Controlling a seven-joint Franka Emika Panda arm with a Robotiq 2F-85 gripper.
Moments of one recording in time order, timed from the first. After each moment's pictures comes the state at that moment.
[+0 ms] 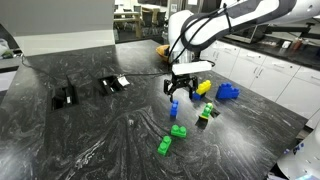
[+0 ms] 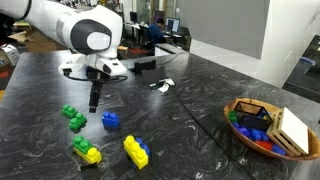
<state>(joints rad) 0.10 0.21 0.07 -1.84 0.18 1.86 0.83</state>
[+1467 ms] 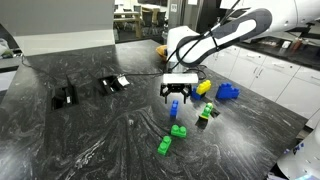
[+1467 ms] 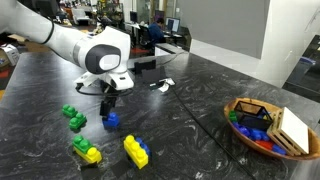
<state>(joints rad) 0.11 0.31 0.03 -1.87 0.15 2.06 1.06</state>
